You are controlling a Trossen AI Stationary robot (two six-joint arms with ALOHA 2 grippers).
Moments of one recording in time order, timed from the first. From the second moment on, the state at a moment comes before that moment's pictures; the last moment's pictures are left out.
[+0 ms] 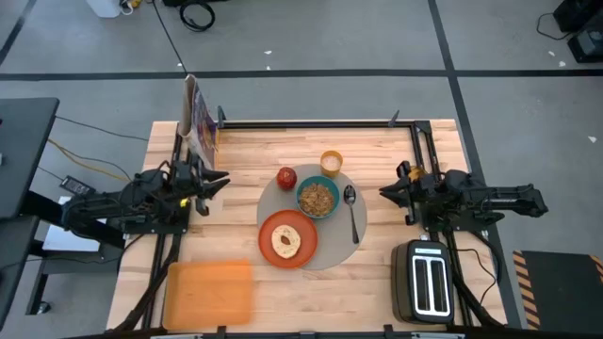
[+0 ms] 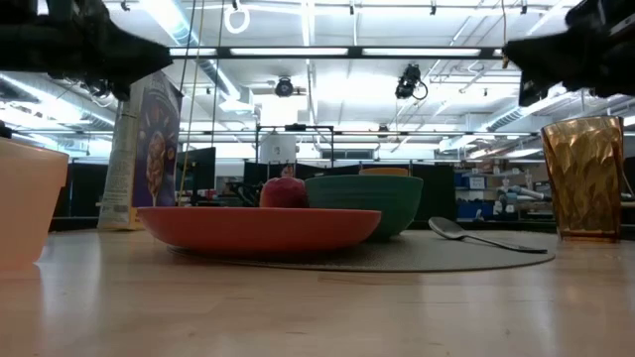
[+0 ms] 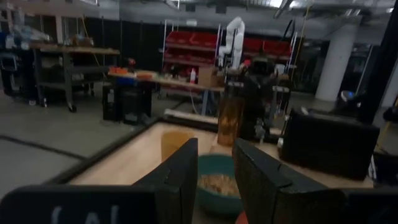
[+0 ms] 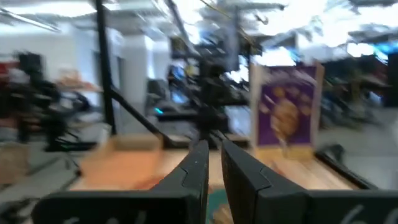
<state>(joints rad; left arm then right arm) 0.11 0.08 0.14 0.07 -0.16 -0.10 -0.04 0.02 0.01 0.22 -0.07 0.02</state>
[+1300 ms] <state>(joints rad) 0.11 0.01 0.01 0.07 -0.18 -0.01 -0.04 0.02 0.01 0.05 0.06 0.00</state>
